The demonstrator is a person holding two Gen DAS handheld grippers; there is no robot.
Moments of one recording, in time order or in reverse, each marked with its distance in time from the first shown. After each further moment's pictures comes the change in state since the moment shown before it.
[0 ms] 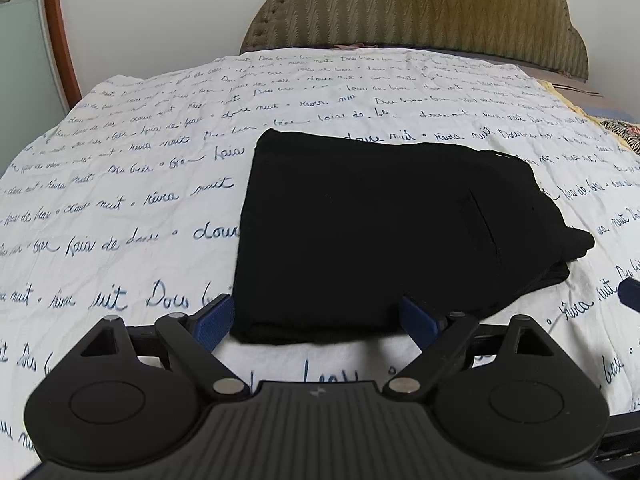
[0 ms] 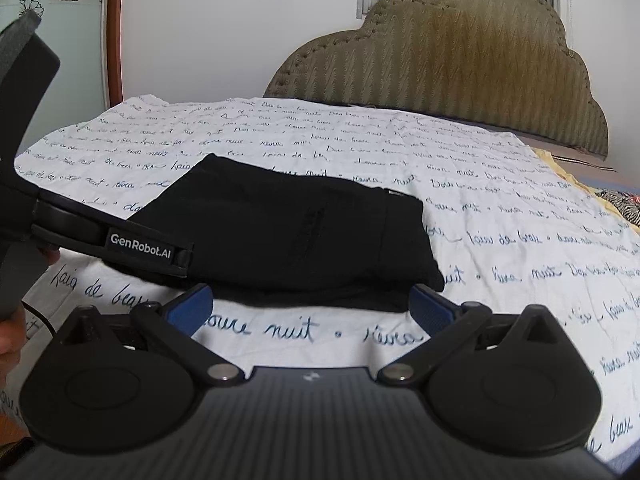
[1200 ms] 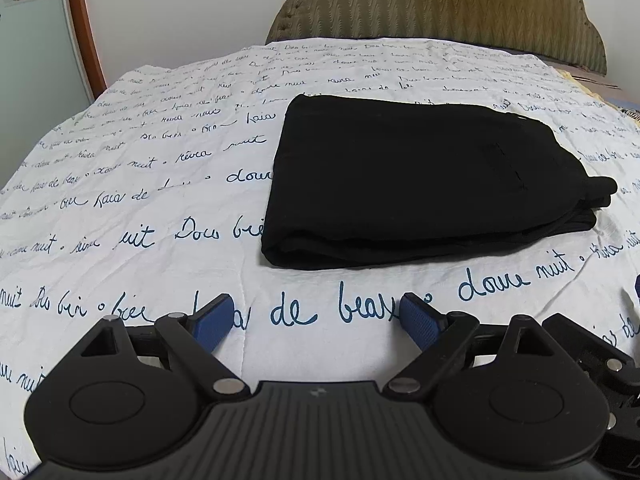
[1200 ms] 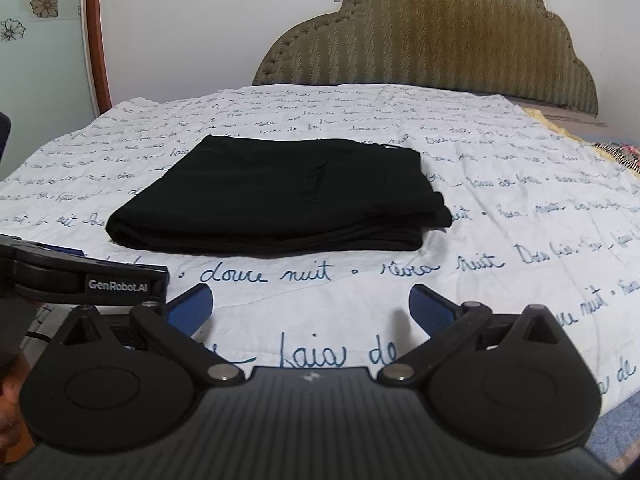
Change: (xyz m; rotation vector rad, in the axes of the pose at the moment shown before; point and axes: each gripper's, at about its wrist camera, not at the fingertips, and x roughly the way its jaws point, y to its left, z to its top) left arm -0.001 0.004 -0.047 0.001 -0.011 0.081; right arm -0.004 0.000 -0.034 0.114 0.029 0.014
